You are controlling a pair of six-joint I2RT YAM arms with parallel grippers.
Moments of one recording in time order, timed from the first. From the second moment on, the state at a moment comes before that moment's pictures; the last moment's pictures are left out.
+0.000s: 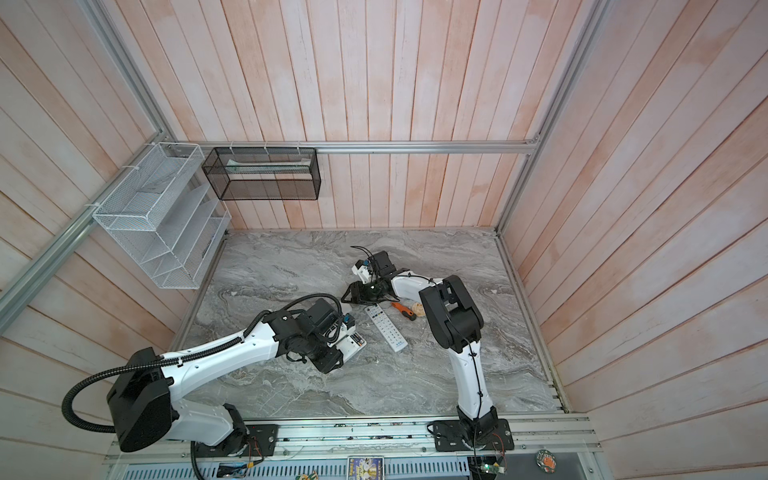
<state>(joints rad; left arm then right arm) -0.86 1.43 0.98 -0.79 0.15 -0.03 0.56 2.17 1.45 -0.26 -0.68 0.42</state>
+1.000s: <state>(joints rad) -0.86 1.39 0.97 -0.79 0.15 -0.02 0.37 1.29 0.77 -0.31 -0.84 0.49</state>
